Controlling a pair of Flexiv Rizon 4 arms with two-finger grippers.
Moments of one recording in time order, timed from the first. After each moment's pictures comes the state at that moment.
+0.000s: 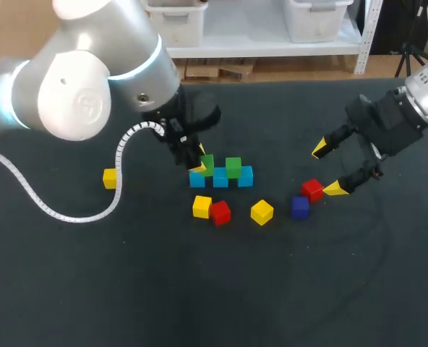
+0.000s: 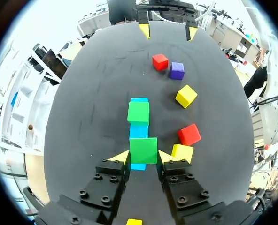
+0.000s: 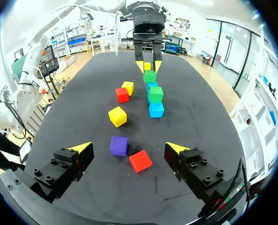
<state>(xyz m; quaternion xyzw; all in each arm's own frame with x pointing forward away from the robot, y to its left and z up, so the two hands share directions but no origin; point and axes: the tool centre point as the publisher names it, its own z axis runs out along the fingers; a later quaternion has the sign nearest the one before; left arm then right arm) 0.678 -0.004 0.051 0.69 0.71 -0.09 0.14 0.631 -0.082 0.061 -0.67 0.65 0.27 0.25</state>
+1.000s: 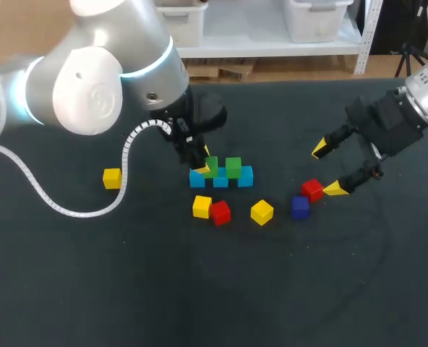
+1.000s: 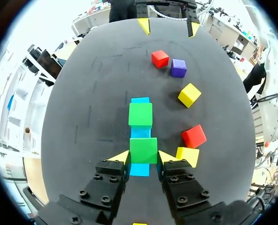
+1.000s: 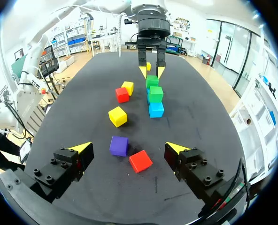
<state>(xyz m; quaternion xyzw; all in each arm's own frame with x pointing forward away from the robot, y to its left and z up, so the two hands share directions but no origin) 0.685 -0.010 0.039 0.70 0.70 -0.09 0.12 0.631 -0.082 0.061 -0.67 0.65 0.27 0.25</state>
